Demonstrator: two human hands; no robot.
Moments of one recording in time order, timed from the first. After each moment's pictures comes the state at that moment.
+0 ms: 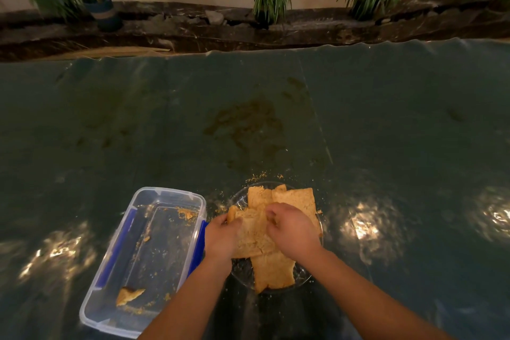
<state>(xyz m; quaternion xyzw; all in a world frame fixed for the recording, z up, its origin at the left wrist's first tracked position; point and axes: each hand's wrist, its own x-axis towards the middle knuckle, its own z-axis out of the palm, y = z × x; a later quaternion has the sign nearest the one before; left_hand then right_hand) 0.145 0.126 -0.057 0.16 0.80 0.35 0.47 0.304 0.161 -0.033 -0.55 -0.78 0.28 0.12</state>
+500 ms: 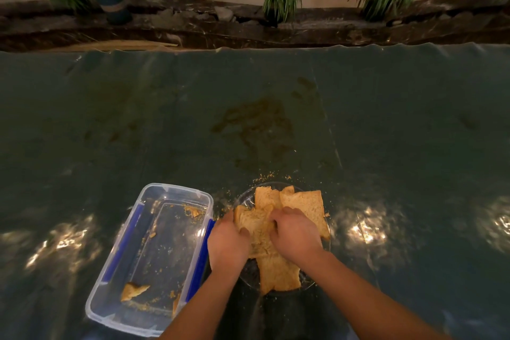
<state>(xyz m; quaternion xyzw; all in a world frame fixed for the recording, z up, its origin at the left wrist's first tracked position) 0.148 0.111 -0.047 0.40 0.84 0.22 0.29 0.290 0.161 -0.050 -0.54 -0.81 0.20 0.02</state>
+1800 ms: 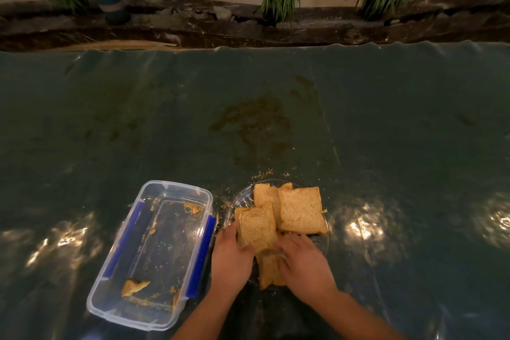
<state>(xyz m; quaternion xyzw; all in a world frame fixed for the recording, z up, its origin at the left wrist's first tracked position) 0.157 0.075 -0.042 0.46 0.77 0.27 0.36 0.326 0.099 -0.062 -0.51 -0.82 0.25 0.08</state>
